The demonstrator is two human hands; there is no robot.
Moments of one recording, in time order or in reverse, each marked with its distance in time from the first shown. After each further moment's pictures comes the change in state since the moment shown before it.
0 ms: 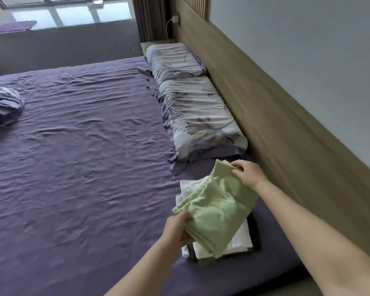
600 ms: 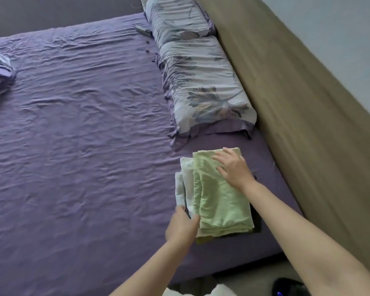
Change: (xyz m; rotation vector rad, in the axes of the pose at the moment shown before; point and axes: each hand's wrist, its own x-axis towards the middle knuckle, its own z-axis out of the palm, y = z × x) left_hand 0.017 -0.052 0.020 0.837 0.246 0.138; right_hand 0.005 0.024 0.075 -0.262 -0.019 -0.346
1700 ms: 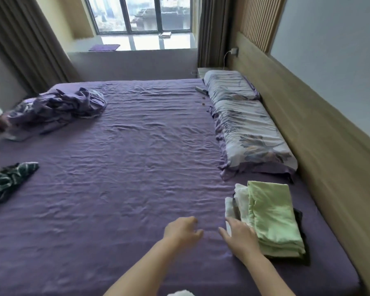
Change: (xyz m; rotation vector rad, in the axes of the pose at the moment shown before) left_hand -0.054 -0.136 -0.180 0.473 0.123 0.399; right_hand -0.132 -0.237 0.055 -0.089 -0.142 0.174
